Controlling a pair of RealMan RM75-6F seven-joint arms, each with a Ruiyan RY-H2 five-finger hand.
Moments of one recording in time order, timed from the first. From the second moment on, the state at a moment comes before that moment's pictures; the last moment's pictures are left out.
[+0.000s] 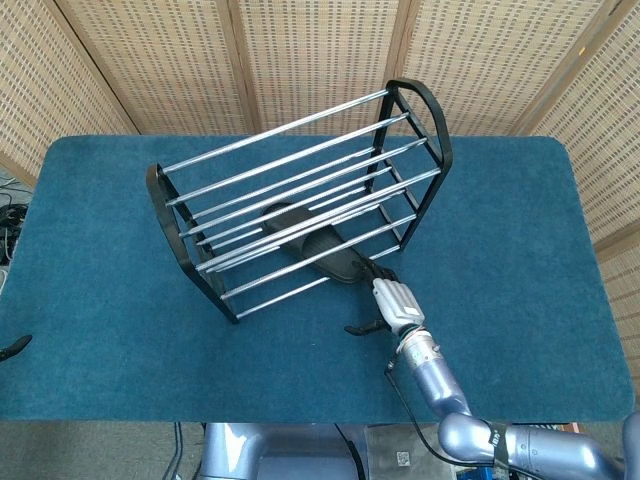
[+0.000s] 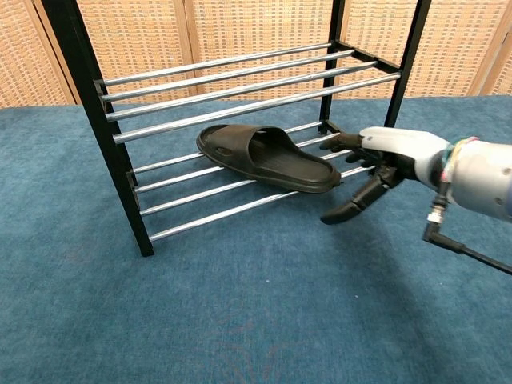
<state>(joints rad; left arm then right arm) -0.09 -0.85 -0.06 -1.72 1.45 1.42 -0.34 0.64 -1.55 0.34 -1.80 -0.68 0.97 -0.41</state>
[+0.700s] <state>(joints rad) -0.07 -0.89 -0.06 -1.77 1.44 1.48 -0.17 0.28 -1.24 0.08 -1.43 -1.52 1.21 0.05</state>
